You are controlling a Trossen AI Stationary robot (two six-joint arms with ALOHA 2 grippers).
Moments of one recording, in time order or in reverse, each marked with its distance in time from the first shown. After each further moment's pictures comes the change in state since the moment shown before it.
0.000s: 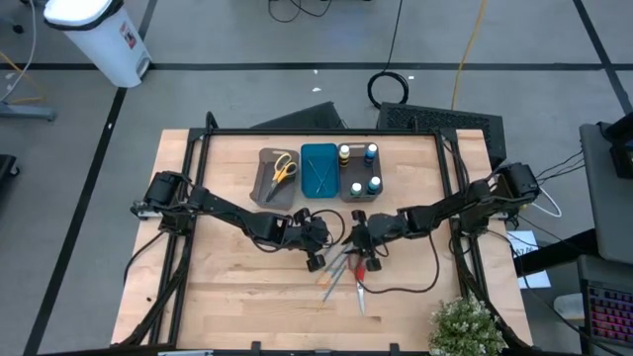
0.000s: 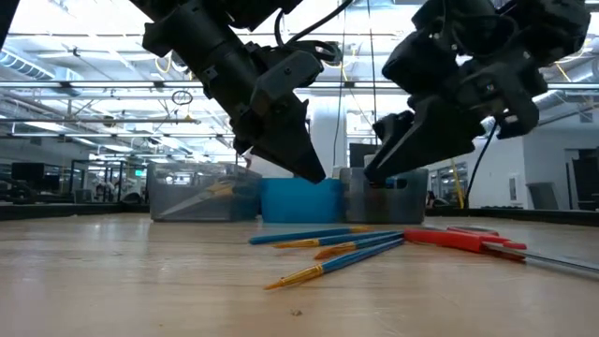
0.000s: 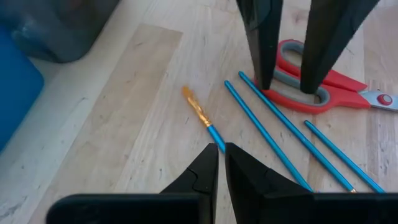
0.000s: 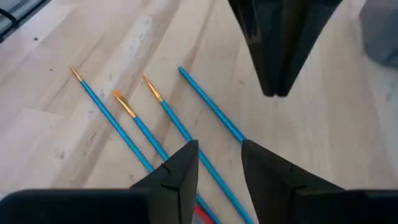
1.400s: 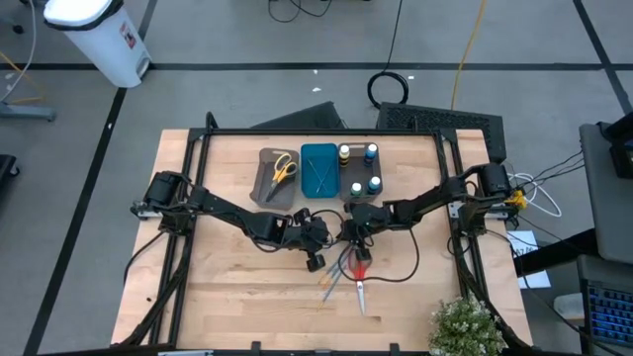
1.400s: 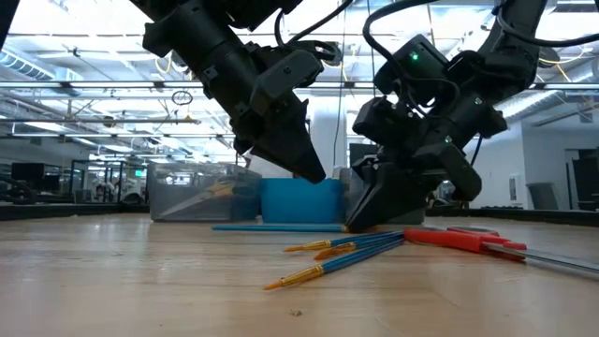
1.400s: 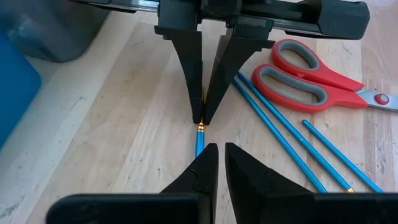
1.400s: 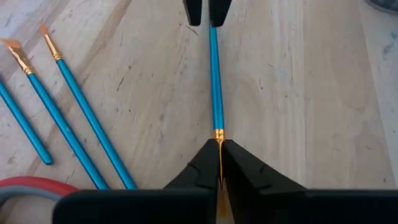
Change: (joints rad) left arm 0.001 -0.001 0.000 -0.001 0.008 -0.001; right arm -0.145 0.238 0.001 -0.050 -0.033 -0.141
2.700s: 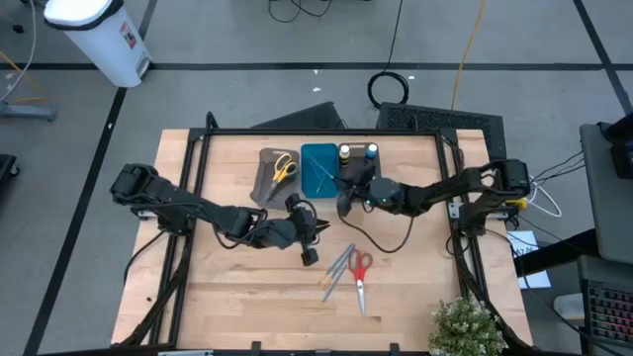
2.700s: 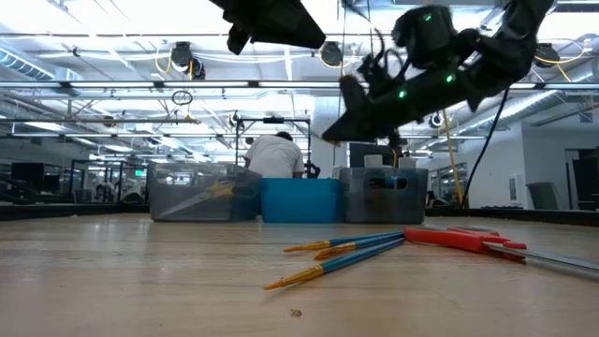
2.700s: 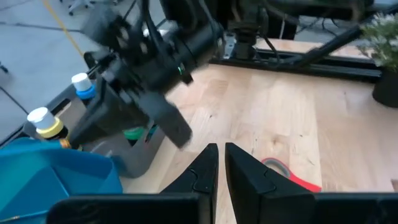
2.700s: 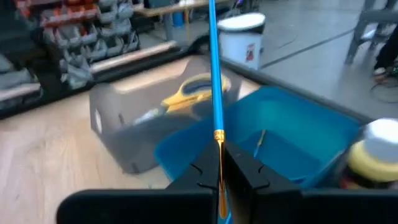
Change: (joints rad) left arm -0.082 -0.268 0.000 0.083 -0.271 0.174; right arm -0.121 -0.190 0.018 0.436 0.506 0.430
